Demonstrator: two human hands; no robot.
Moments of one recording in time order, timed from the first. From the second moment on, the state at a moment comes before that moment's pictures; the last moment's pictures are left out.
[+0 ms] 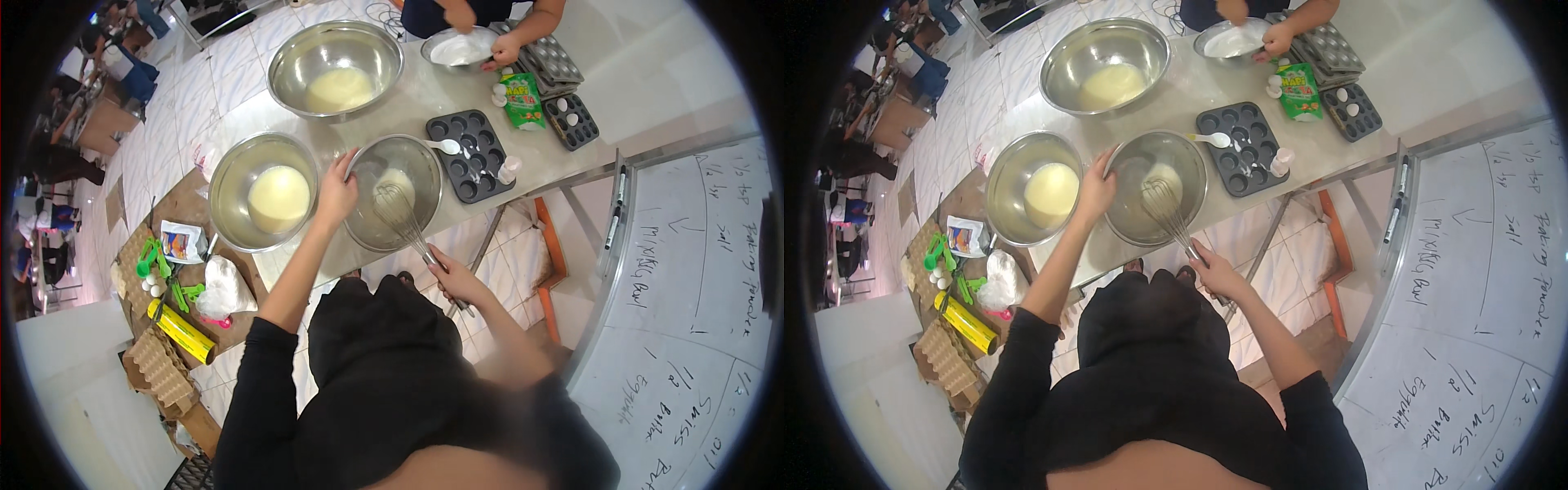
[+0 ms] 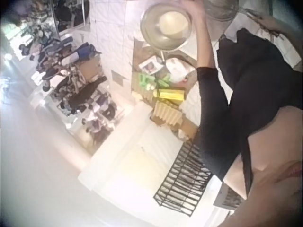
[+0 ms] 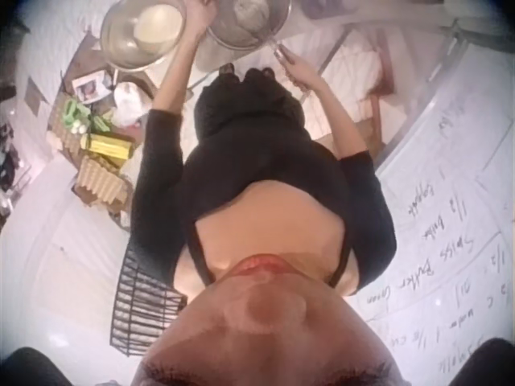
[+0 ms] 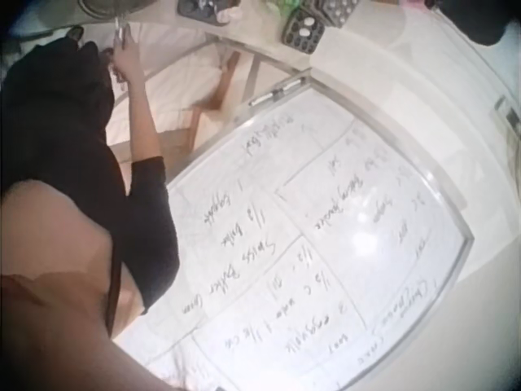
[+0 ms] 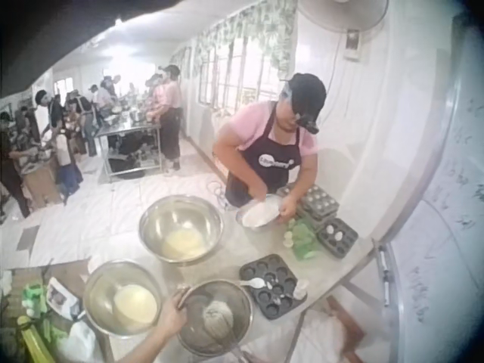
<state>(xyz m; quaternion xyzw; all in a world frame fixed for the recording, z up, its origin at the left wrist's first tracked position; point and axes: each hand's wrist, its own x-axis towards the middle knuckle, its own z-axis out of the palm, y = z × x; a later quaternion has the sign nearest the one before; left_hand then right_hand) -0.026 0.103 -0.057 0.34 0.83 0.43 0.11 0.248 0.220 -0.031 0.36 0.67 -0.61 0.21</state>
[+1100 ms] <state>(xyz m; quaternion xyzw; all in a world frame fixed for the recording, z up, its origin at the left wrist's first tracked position) 0.000 0.160 -0.033 0.38 0.84 0.38 0.06 0.244 0.244 0.012 0.35 0.63 -0.65 0.23</state>
